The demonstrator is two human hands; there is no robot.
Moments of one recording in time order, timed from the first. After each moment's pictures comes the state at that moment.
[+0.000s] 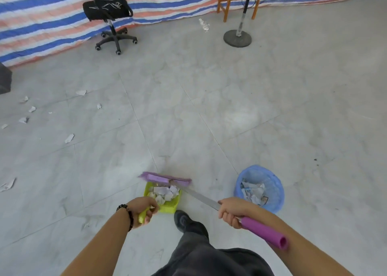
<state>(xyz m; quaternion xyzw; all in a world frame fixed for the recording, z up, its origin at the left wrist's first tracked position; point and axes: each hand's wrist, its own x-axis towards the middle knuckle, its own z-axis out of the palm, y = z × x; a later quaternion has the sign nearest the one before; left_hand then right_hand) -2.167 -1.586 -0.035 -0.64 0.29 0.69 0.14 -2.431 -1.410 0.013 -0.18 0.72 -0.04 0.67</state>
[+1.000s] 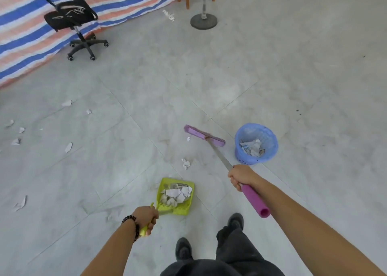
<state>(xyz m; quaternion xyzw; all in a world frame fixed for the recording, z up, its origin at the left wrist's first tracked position) -1.994 -1.484 -0.019 -0.65 0.42 0.60 0.21 -2.287 -1.304 0.007 -0.01 0.80 -0.30 0.52</state>
